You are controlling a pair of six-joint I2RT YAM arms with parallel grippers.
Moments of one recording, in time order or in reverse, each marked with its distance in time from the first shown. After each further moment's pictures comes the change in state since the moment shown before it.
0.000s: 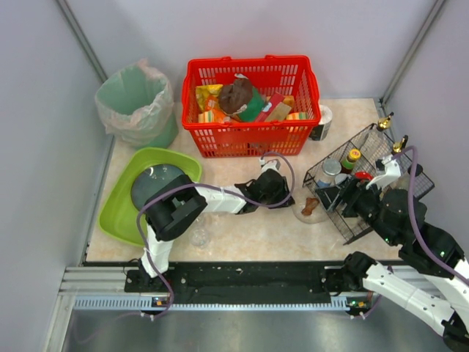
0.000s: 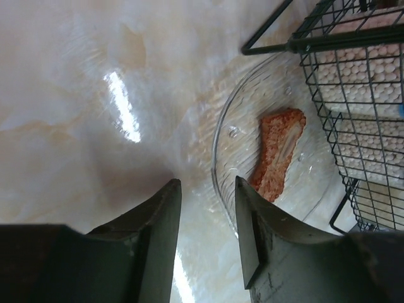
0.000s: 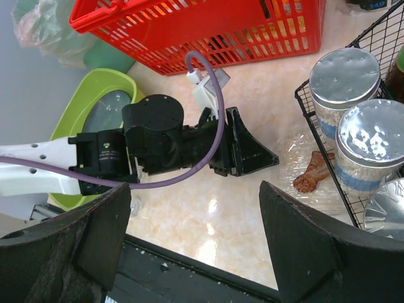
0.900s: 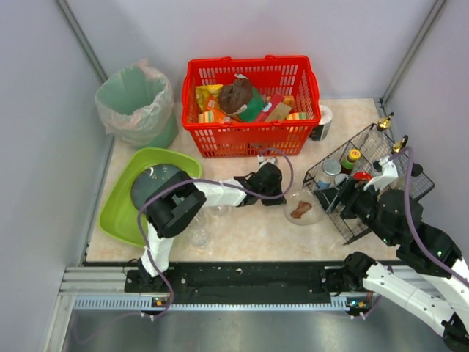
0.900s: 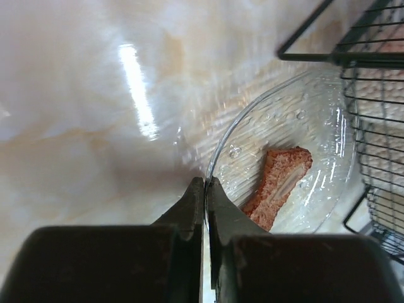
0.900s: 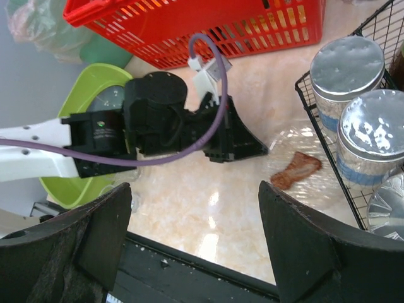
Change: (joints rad) left arm 0.046 0.050 0.088 -0.114 0.063 0.000; right arm 0.000 -0.003 -0.016 -0.002 -0.008 0.016
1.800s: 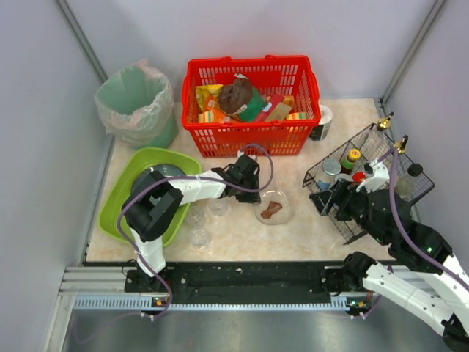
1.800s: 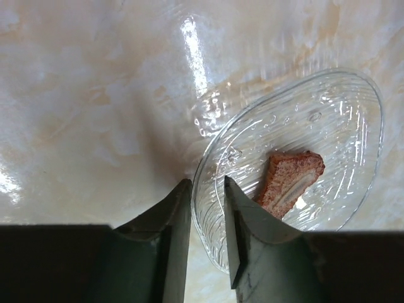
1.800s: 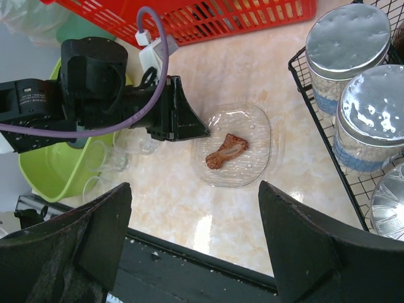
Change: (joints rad) left arm 0.143 -0.179 -0.109 -0.281 0.032 0.243; right arm 0.000 0.006 -0.064 -0.005 -0.007 0.017
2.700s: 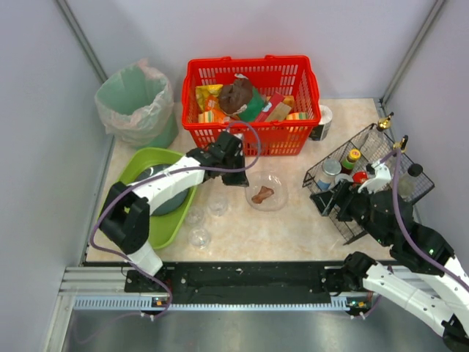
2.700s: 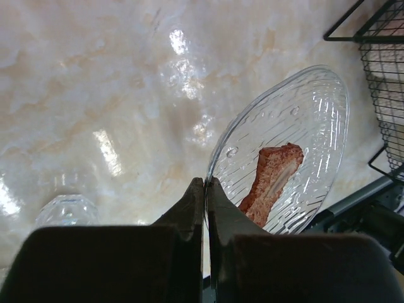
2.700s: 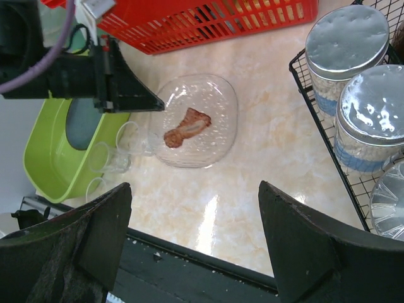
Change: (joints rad) left arm 0.105 -0.163 0.135 -0.274 0.078 0.067; right arm 0.000 -0.014 -0.002 0.000 0.001 0.003
